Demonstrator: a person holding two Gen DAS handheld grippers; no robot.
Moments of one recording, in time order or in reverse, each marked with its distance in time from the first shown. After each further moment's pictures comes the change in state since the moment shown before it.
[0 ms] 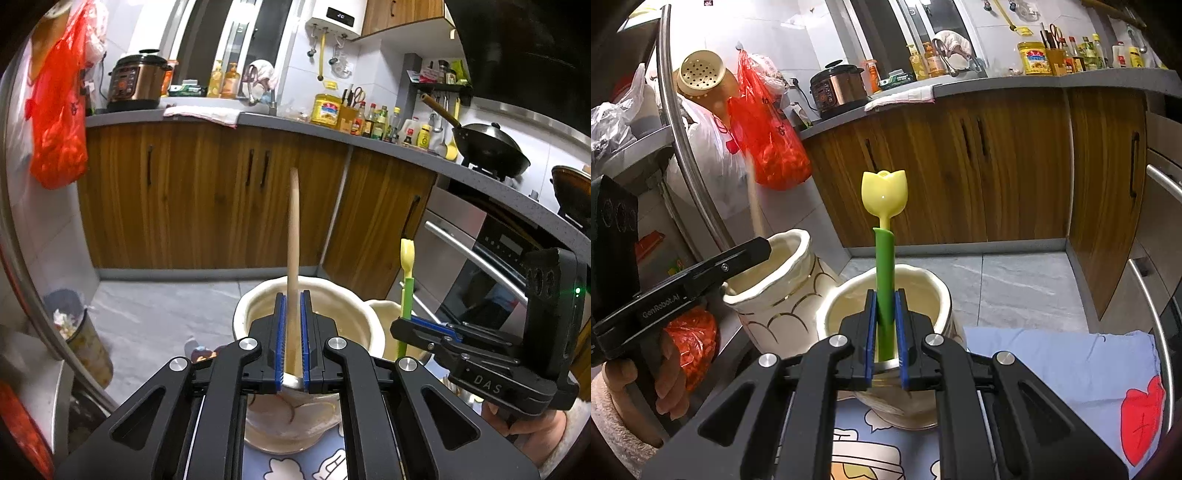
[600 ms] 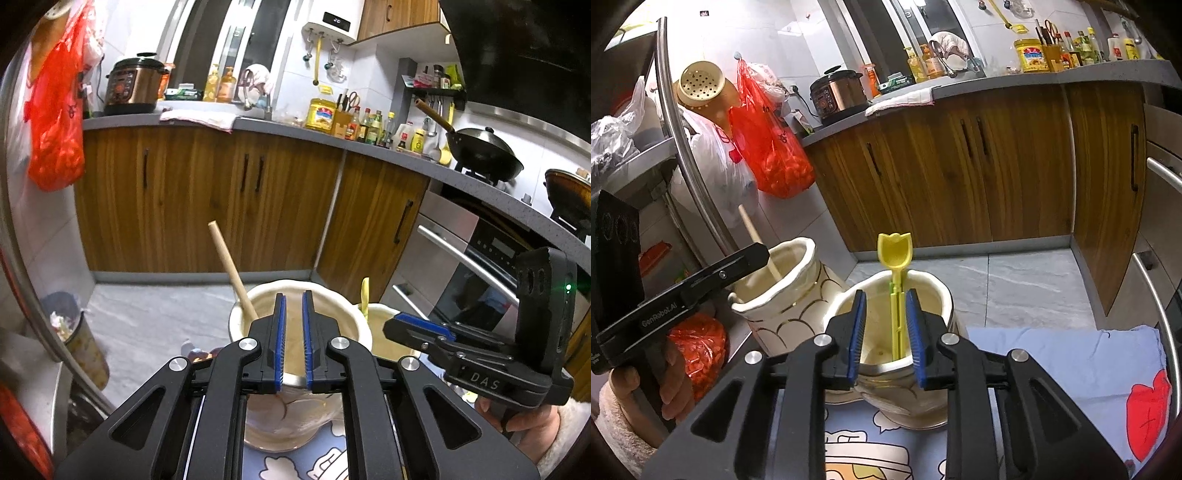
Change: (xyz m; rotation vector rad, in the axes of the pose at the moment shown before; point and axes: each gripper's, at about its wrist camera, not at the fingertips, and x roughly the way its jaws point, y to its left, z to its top) left arm -0.010 -0.003 0.000 -0.006 -0.017 -0.020; right arm -0.011 -0.003 0.002 0.029 -0.014 0.020
